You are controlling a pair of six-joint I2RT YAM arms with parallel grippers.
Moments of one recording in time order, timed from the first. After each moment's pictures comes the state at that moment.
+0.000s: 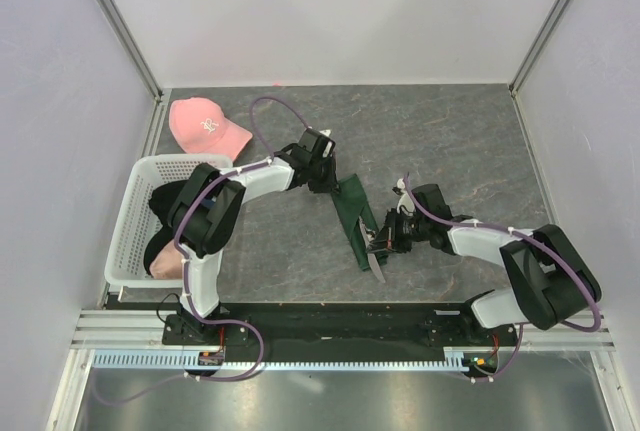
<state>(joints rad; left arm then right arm) -0.61 1.99 1.28 -0.18 0.16 -0.59 0.42 1.41 0.47 0.05 -0.63 0.68</state>
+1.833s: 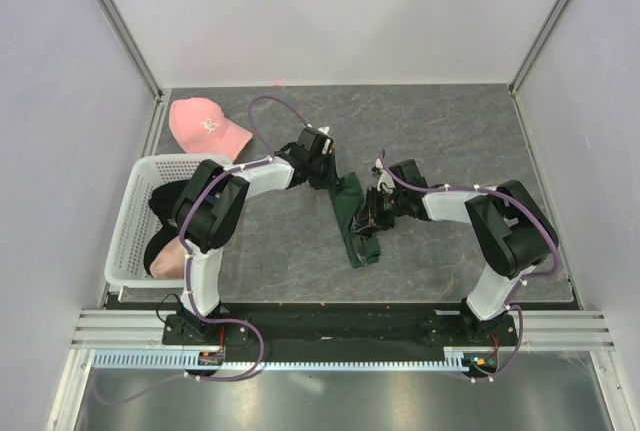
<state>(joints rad) -0.58 2.04 1.31 -0.11 0.18 -0.58 0.44 1.74 0.78 0.00 -0.64 0.59</state>
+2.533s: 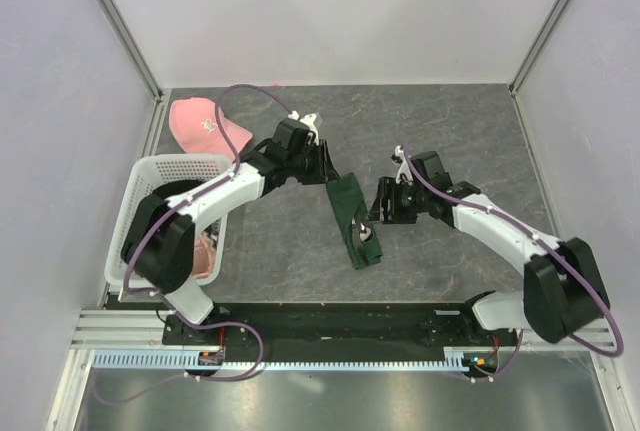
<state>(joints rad) -0.59 1.69 1.22 -0.24 0.19 -0.57 0.44 1.38 0.81 -0.33 -0.43 0.51</state>
